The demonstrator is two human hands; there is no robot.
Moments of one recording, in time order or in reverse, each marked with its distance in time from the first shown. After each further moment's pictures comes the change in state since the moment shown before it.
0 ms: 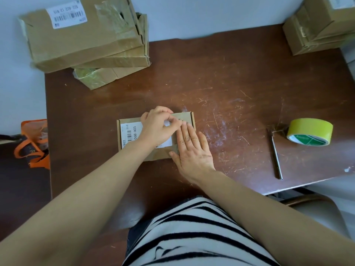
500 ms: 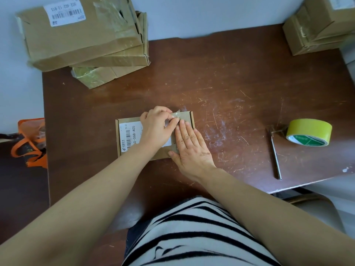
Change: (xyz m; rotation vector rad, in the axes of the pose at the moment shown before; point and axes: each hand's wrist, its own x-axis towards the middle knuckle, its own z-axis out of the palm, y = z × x) left_hand -0.002 -0.001 0.009 0.056 0.153 0.055; right_hand 0.004 0.004 -0.004 -0.007 0.000 -0.067
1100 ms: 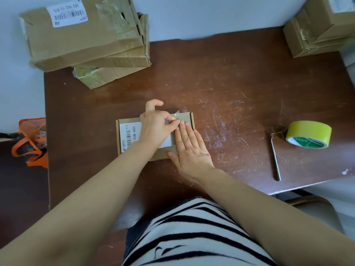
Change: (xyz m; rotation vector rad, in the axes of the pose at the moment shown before) left_hand 0.001 0.002 -0.002 -0.051 0.013 -0.103; right_hand 0.001 -0.001 0.004 -0.008 -0.001 0.010
